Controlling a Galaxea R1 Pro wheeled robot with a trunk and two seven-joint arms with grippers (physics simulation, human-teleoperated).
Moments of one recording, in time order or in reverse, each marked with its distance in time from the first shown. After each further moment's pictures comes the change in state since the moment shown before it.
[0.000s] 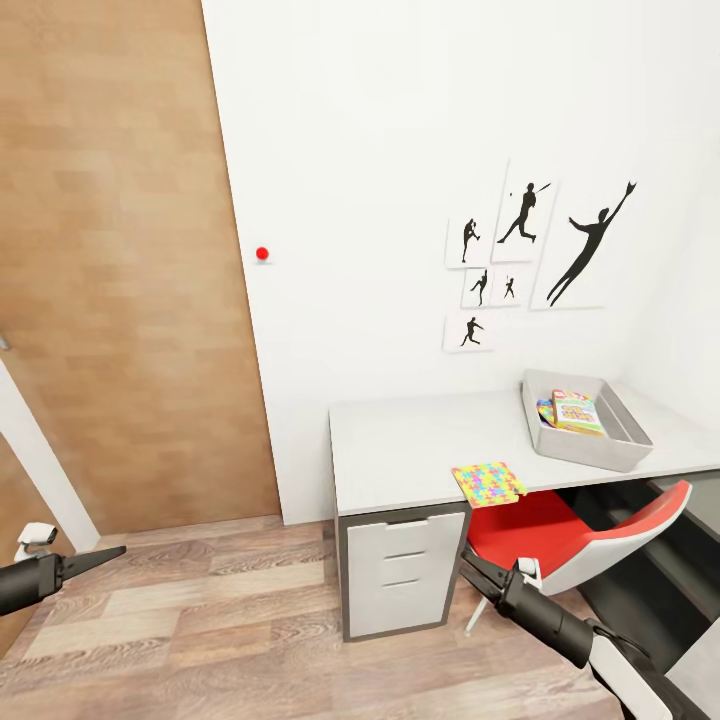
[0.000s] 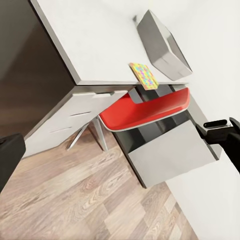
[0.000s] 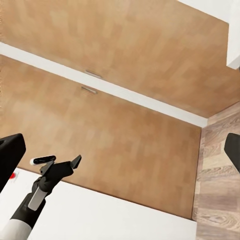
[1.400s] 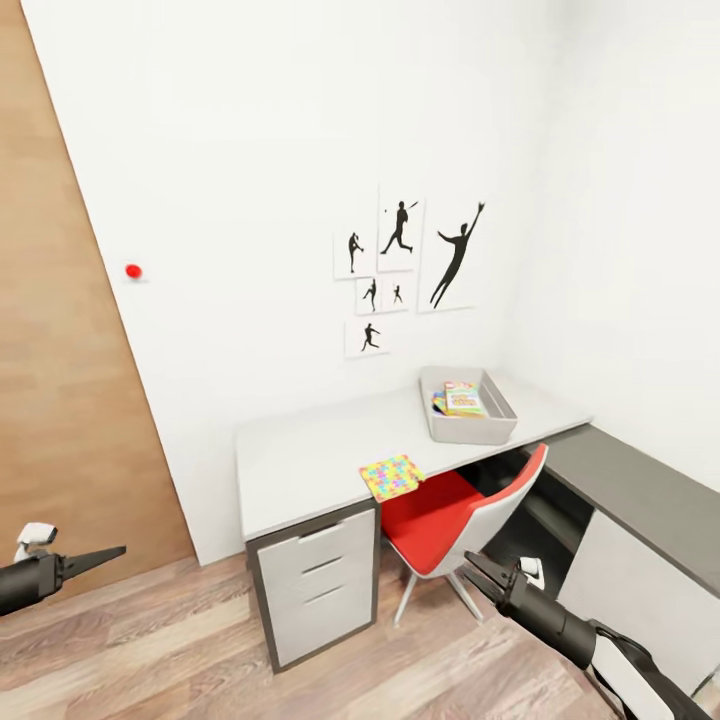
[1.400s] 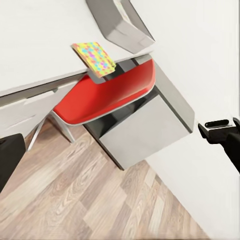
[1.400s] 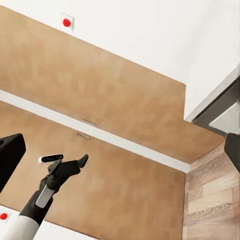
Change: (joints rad) left arm 0.000 0.001 0.000 0.000 0.000 0.000 0.000; right arm 0.000 -0.003 -0.002 0.006 0.001 0.002 0.041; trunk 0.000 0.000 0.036
